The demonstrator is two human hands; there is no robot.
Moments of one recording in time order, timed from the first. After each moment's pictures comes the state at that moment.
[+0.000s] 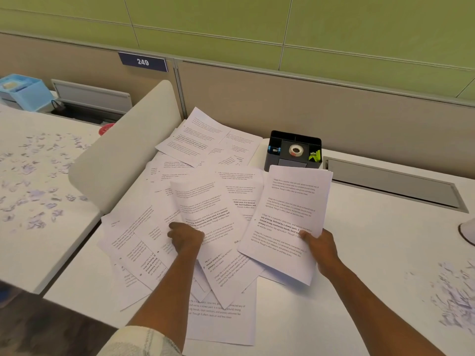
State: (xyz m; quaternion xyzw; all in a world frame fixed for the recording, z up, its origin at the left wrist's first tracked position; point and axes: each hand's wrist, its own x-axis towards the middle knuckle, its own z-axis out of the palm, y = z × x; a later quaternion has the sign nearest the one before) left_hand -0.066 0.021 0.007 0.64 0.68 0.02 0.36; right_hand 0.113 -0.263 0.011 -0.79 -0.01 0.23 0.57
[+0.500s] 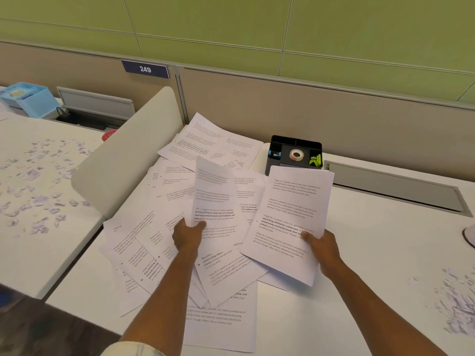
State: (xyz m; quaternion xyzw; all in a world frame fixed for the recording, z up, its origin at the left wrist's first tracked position) left_hand -0.068 0.023 0.012 0.59 0.59 0.20 0.50; right_hand 0.124 -0.261 0.014 -0.79 -0.02 0.23 0.57
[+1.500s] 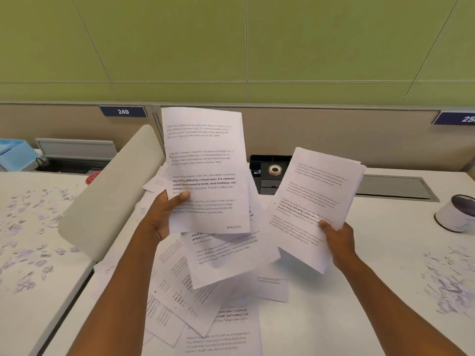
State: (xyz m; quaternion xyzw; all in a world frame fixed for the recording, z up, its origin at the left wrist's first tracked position) left_hand -0.042 0.094 0.145 0.58 0.18 0.16 0.78; right_hand 0.151 -0.292 0.057 -0.73 0.05 0.09 0.67
